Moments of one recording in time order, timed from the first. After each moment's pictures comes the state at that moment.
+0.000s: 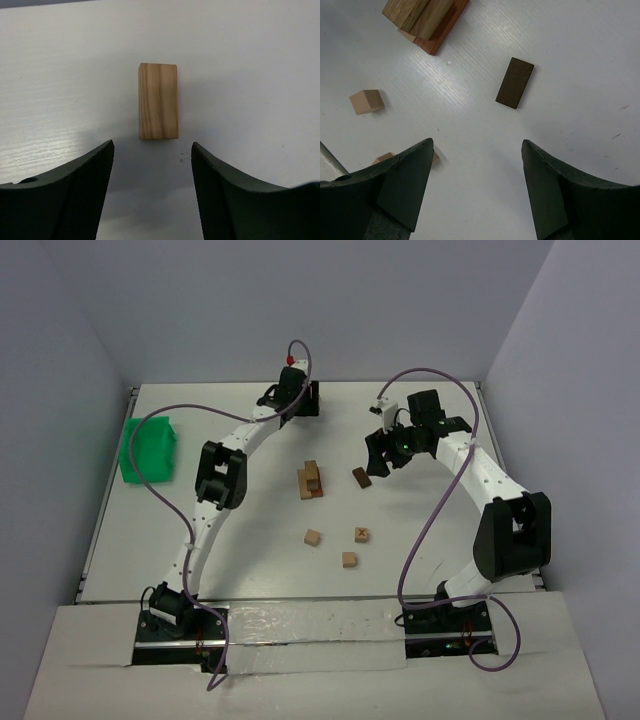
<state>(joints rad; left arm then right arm) -0.46 2.73 2.46 -0.32 -0.04 -0.28 0.19 1.55 1.25 -0.69 -0.52 -0.34</state>
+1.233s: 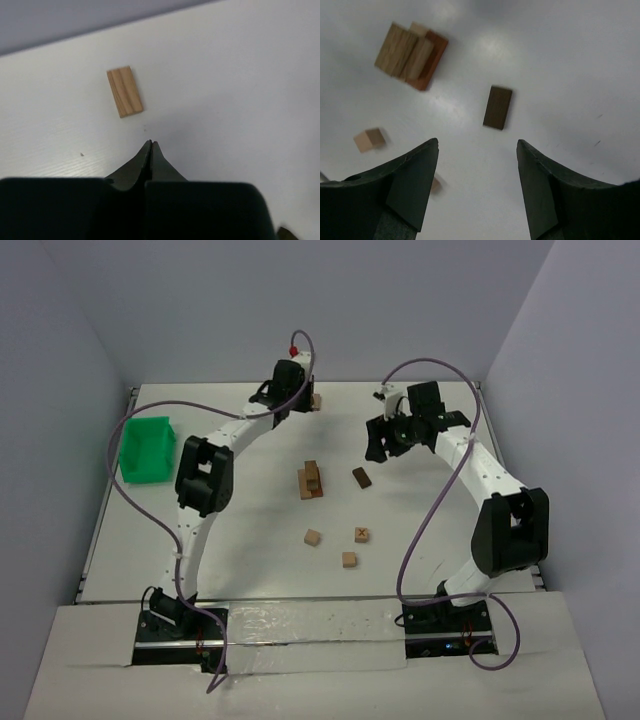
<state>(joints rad) -0.48 2.42 2.10 -0.18 0.04 -0.18 0.19 1.58 1.30 -0.62 -0.46 -0.20</state>
